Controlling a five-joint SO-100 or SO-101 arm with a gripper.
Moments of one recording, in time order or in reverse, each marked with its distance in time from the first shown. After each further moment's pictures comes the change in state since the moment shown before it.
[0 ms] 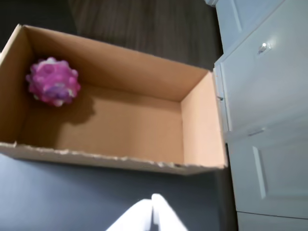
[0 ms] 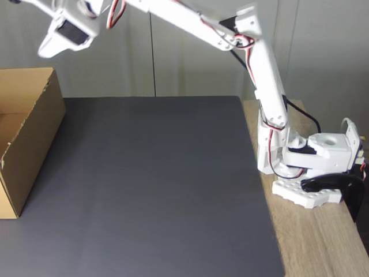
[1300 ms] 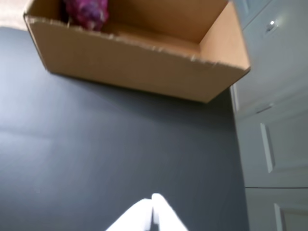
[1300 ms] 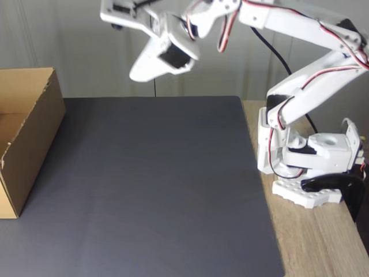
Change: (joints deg) arm -1.1 67.2 82.8 -12.7 -0.4
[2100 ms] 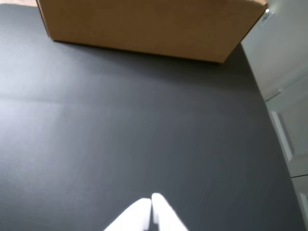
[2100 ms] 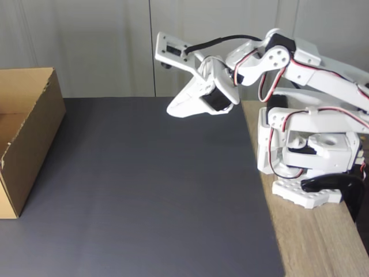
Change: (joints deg) arm -0.1 42.7 37.2 1.8 -6.4
